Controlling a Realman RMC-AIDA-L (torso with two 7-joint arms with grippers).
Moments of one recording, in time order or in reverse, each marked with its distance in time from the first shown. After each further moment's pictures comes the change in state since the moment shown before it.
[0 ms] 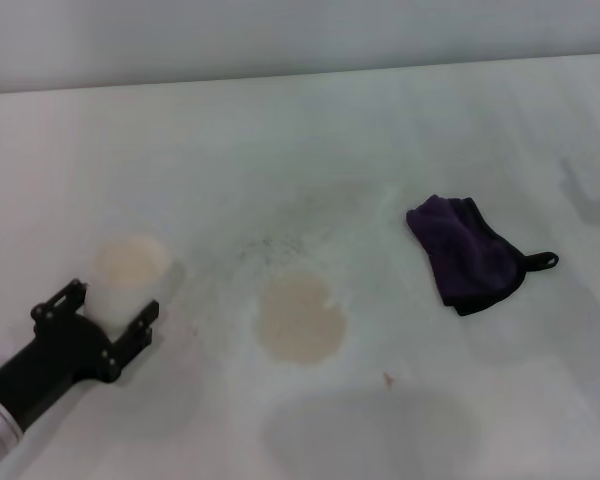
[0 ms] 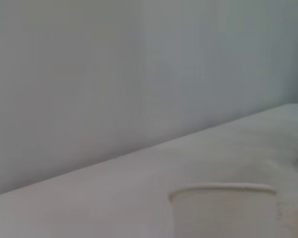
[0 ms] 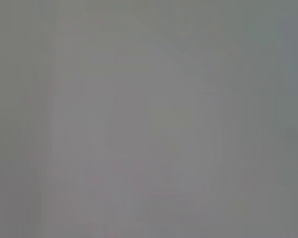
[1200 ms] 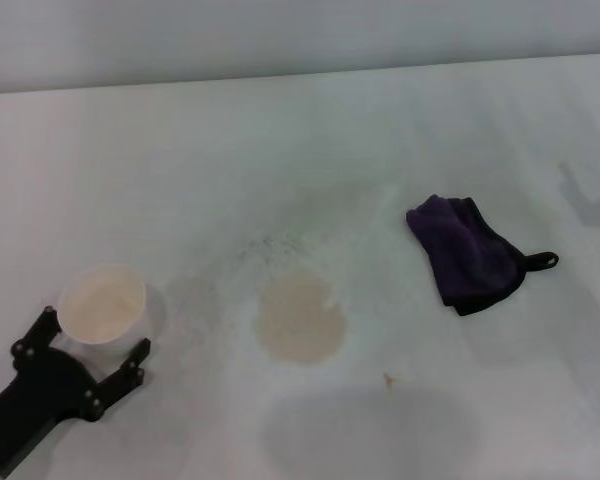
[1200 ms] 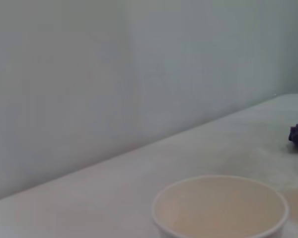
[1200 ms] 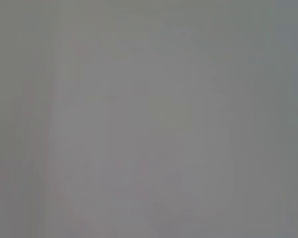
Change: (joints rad) left arm 0.089 -0.002 -0.004 -0.020 -0.013 0.083 0.143; right arm -0.003 0.000 -0.011 0.001 0.000 -0.002 0.005
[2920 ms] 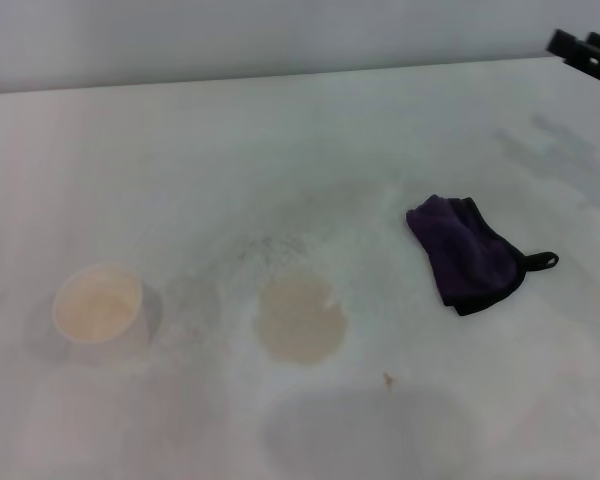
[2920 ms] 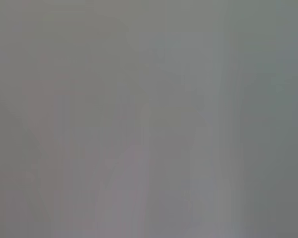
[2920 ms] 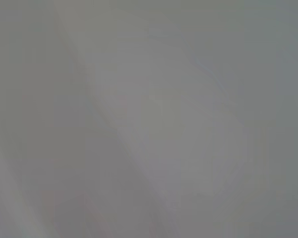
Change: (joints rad) left arm 0.153 0.011 -0.005 0.011 -0.570 0.270 0.046; right arm 0.017 -0.064 -0.378 -0.646 -0.329 -0.316 1.236
